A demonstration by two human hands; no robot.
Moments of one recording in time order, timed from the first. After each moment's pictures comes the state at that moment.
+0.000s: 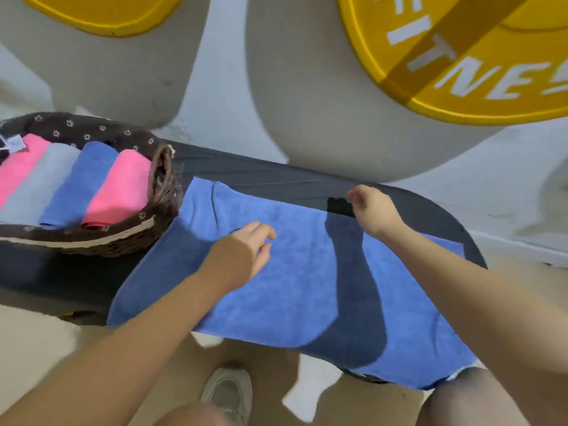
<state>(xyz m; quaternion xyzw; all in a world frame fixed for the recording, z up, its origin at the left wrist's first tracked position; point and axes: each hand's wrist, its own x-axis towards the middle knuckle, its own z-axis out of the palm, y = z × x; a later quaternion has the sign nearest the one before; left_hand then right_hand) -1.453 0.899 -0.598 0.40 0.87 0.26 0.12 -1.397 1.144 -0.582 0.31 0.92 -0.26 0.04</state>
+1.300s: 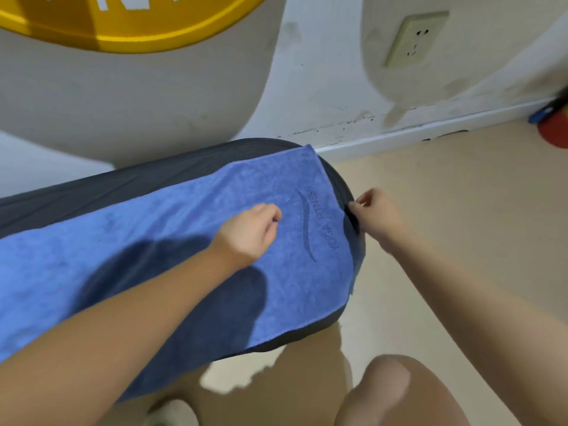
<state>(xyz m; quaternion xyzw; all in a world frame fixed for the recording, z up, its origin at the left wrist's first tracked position) -1.335 1.139 -0.634 0.59 0.76 0.16 0.22 -1.157 1.285 -0.640 0.61 0.69 -0.38 -0.08</state>
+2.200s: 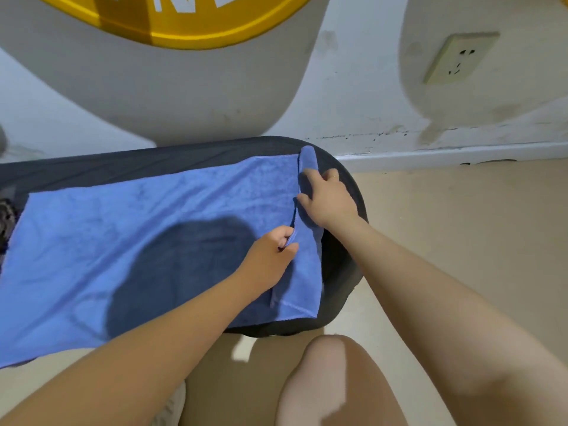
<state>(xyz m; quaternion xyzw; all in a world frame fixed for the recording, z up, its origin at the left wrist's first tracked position) -1.262 1.123 -0.624 0.32 0.80 0.35 0.37 -1.226 1.271 -0.623 0.38 0.89 -0.26 0.05</state>
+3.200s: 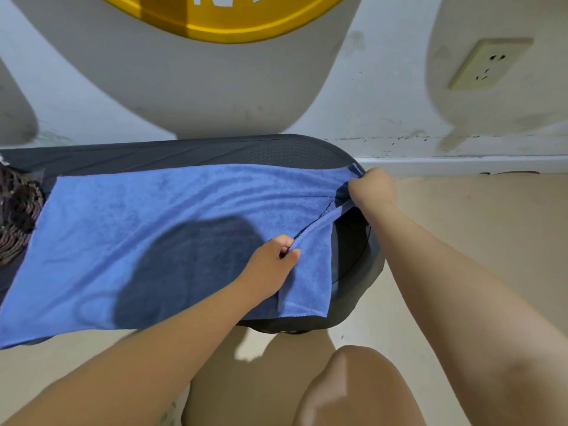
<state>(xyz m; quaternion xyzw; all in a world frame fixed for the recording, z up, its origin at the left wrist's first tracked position) -1.262 1.095 -0.629 0.27 0.81 0.34 0.39 -1.224 1.303 -0.628 0.57 0.73 -0.36 -0.05</state>
